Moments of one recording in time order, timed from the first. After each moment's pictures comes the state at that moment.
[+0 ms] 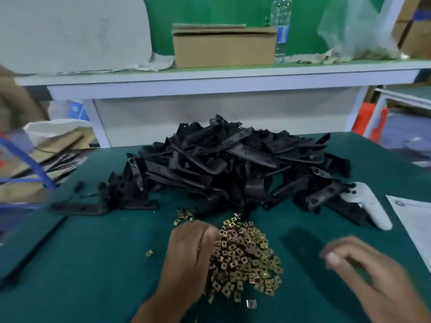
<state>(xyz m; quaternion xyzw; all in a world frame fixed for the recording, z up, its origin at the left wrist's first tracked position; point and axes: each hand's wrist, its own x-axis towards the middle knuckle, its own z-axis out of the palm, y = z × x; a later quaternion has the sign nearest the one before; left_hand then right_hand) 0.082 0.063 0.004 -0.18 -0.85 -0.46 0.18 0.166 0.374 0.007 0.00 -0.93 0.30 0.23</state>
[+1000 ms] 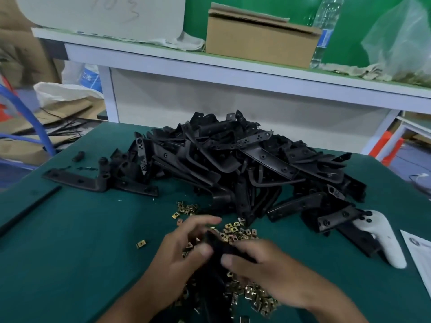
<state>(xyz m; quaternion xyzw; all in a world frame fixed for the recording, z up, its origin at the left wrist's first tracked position) 0.073 0.043 0.000 -0.21 -0.73 -0.65 0.01 0.082 0.254 0.056 0.17 -0.84 0.45 -0.24</state>
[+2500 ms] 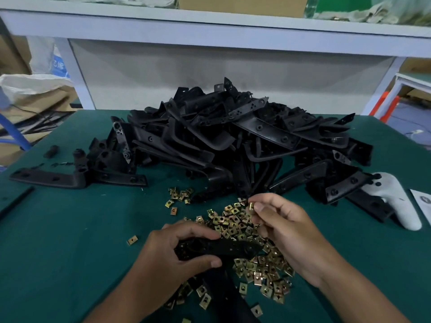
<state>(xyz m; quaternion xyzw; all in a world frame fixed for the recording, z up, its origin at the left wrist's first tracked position) 0.069 0.024 -0.013 -0.18 -0.83 -0.53 -0.04 0.068 0.268 0.015 -0.02 -0.71 0.70 -0.04</state>
